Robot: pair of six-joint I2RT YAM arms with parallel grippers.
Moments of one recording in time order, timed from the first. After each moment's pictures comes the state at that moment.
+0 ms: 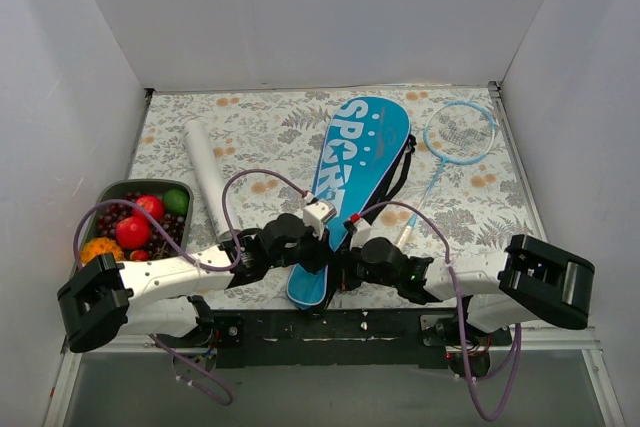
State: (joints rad) left arm -1.06 1.17 0.56 0.09 0.05 -0.41; right arm 1.17 1.33 0.32 0.51 -0.03 0.85
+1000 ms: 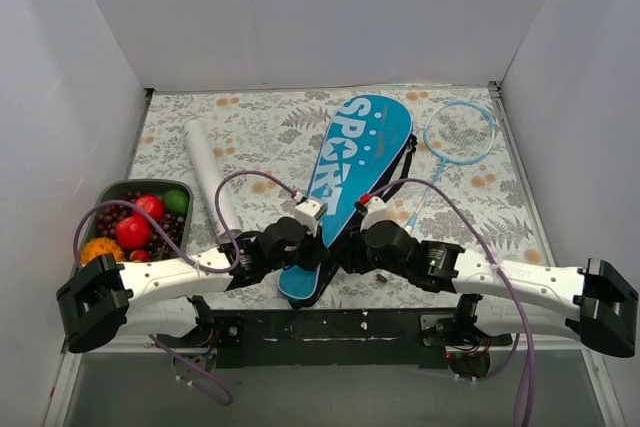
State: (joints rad) left arm -1.06 1.14 0.52 0.08 -0.10 -0.51; right arm 1.18 1.05 0.53 -0.05 0.15 0.73
